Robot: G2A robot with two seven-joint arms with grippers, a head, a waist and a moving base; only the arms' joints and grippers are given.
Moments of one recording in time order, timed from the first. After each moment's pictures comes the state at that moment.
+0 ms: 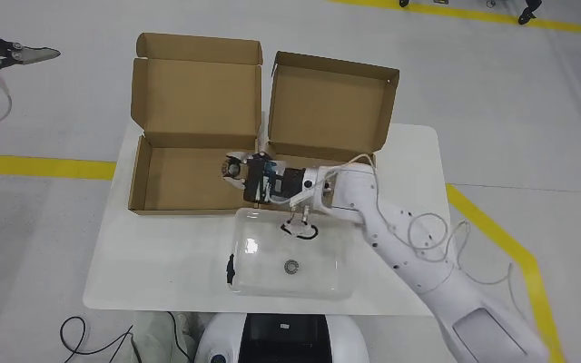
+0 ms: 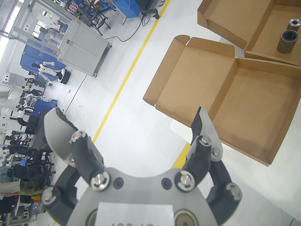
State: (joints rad) left arm 0.40 -0.15 -1.00 -1.50 0.90 -0.88 -0.13; right arm -0.77 -1.38 0.72 -1.45 -1.34 -0.66 0.03
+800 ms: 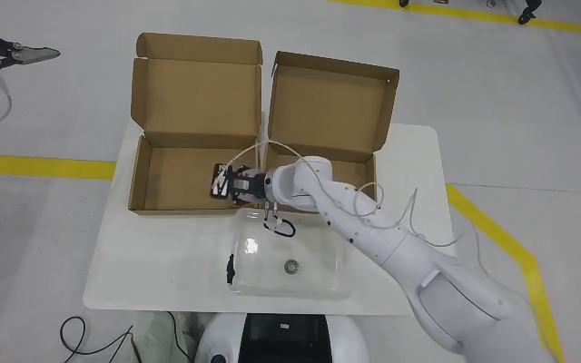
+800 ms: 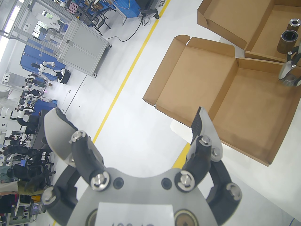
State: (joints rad) left arm 0.40 -0.15 -1.00 -1.50 0.90 -0.88 -0.13; right arm -0.54 -1.60 0.44 -0.97 -1.20 -0.62 0.23
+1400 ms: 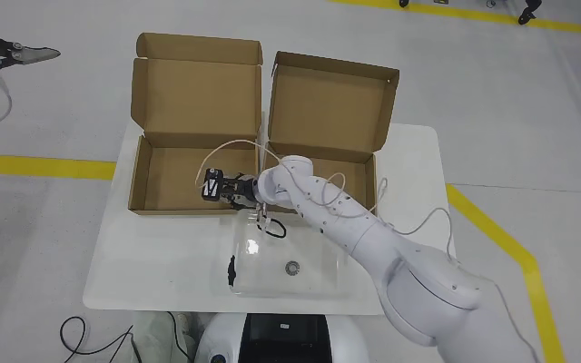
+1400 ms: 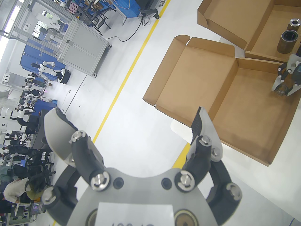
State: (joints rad) left arm 0.40 -0.15 -1.00 -1.50 0.90 -0.88 -0.13; right arm -0.44 -1.80 0.34 -0.58 -1.15 -0.65 0.22
